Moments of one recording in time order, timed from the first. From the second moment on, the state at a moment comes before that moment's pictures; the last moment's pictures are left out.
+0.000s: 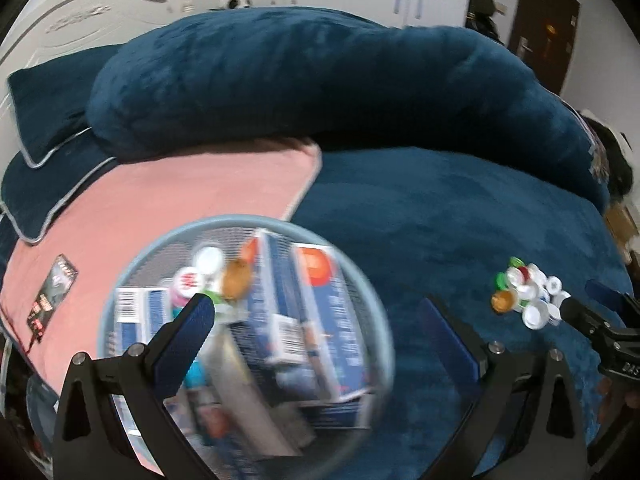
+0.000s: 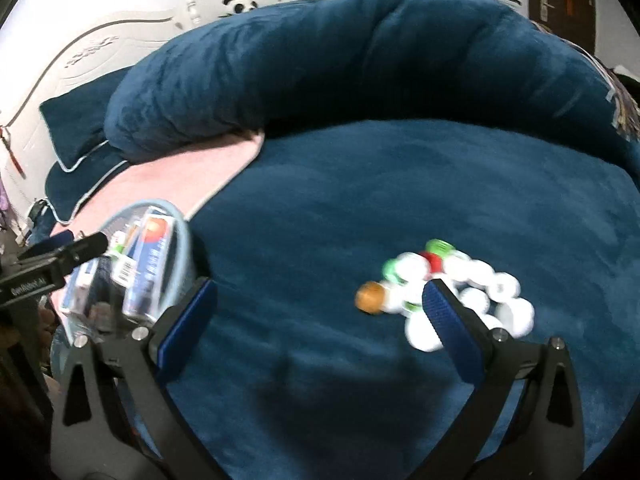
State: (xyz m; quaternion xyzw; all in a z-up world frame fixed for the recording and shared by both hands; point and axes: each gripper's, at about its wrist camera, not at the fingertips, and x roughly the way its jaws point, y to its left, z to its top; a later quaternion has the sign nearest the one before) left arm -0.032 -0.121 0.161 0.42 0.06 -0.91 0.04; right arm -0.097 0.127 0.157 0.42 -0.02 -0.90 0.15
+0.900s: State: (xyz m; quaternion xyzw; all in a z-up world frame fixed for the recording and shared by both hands) left arm -0.071 0.030 0.086 0.50 0.00 -0.86 -0.09; right arm -0.112 0.245 0.087 0.44 0.00 -0.90 -0.01
